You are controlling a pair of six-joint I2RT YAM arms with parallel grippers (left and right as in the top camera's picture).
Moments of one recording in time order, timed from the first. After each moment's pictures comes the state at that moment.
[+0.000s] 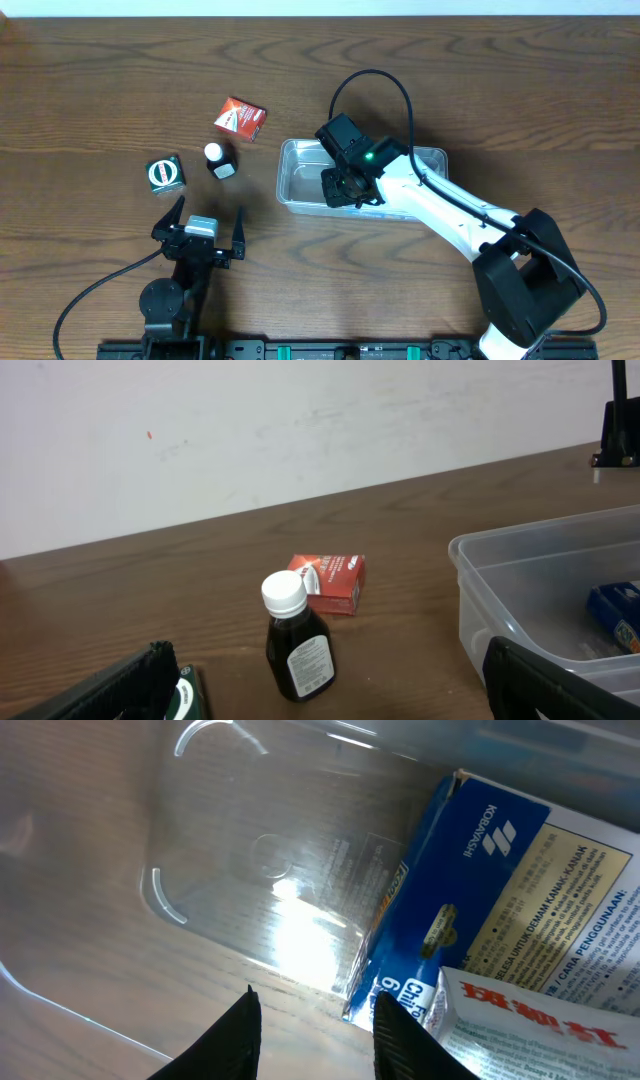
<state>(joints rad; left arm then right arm) 0.00 0.01 0.02 -0.10 0.15 0.15 0.69 1.85 1.31 -0.75 -0.07 0.52</state>
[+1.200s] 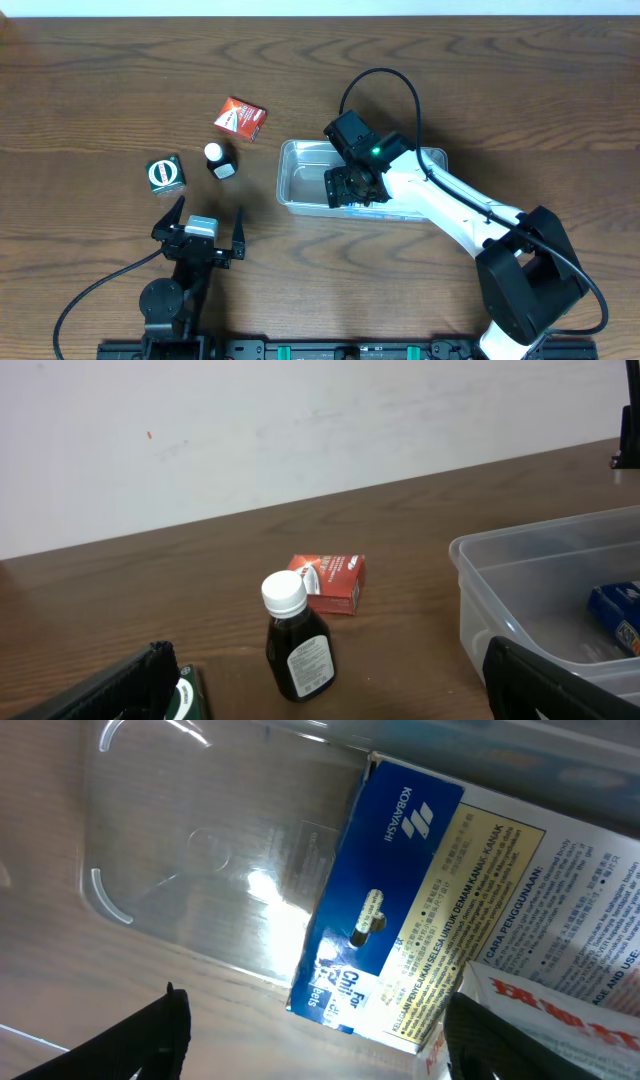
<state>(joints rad) 0.00 0.01 0.02 -0.10 0.15 0.15 0.66 1.85 1.31 -0.81 -0.04 0.51</state>
